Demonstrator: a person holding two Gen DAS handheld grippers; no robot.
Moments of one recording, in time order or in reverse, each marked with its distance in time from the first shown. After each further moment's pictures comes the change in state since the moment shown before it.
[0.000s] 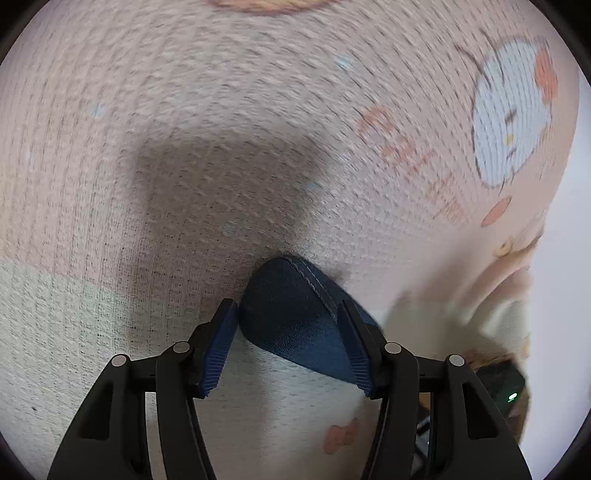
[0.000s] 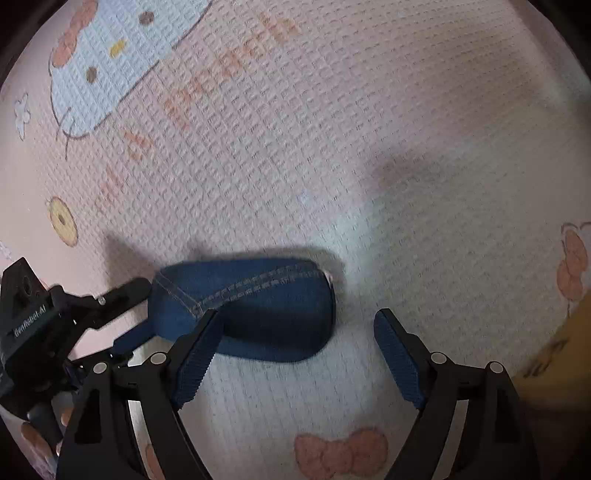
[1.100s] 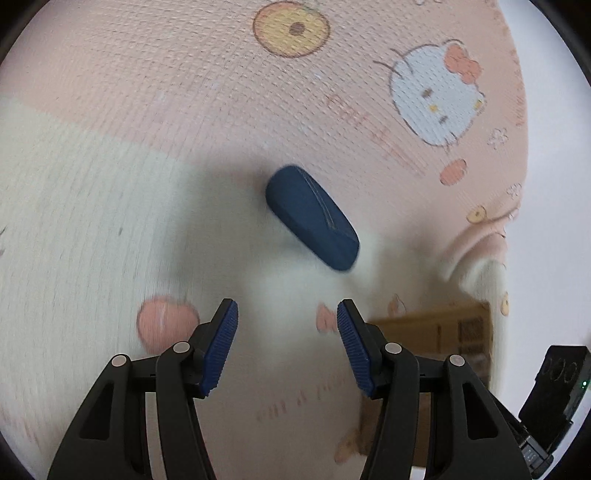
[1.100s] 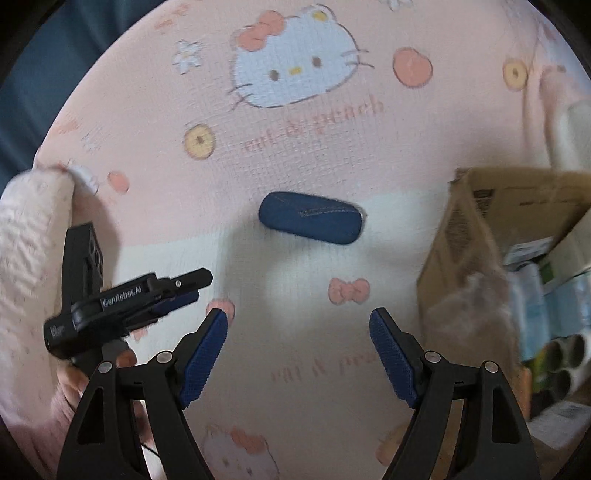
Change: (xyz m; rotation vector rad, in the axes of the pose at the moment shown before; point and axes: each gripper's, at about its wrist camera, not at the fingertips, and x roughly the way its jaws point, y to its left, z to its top) left arm -0.108 0.001 -0.082 -0.069 0.014 0.007; right arm -0.178 0.056 -0.020 -0.255 0.212 0.005
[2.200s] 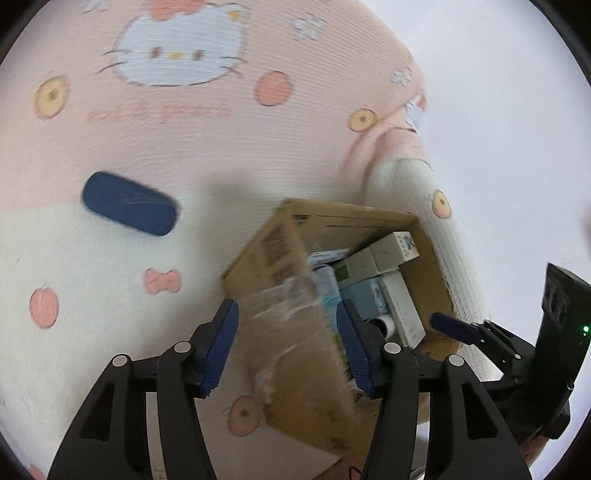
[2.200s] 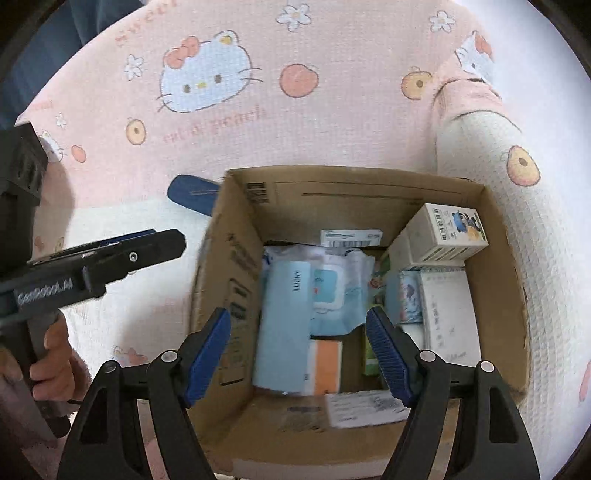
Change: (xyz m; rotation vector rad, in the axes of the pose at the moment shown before) left arm -0.011 -0.226 -0.098 0.341 0.052 -0.023; right arm -0.143 -0.109 0.010 -0.204 0.132 -0.213
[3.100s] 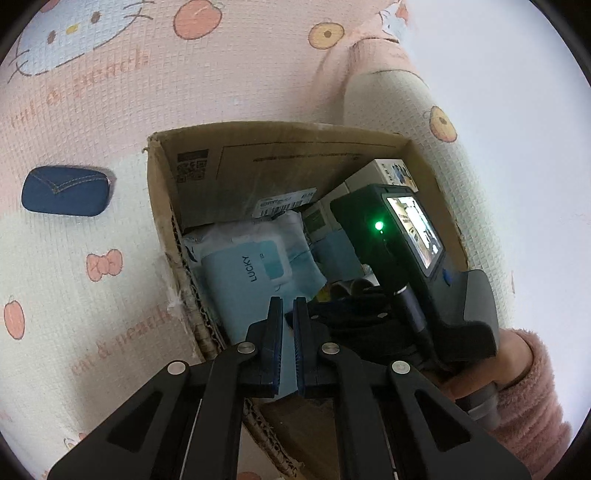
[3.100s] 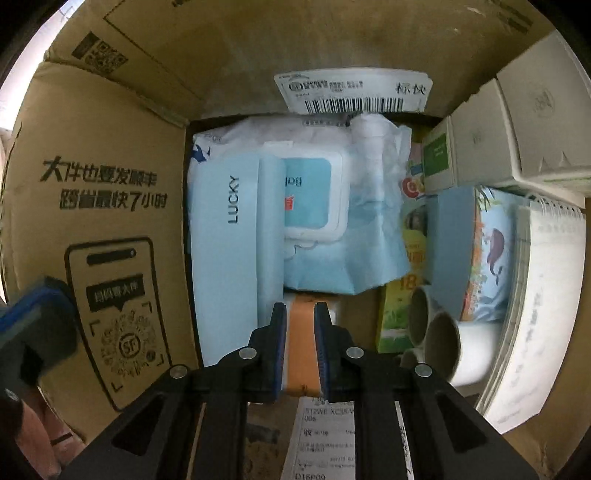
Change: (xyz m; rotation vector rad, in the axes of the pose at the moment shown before) left arm 0.087 -0.076 -0.001 0.136 0.245 0.046; right arm 0.171 -0.047 -0.005 -0.009 0.633 0.204
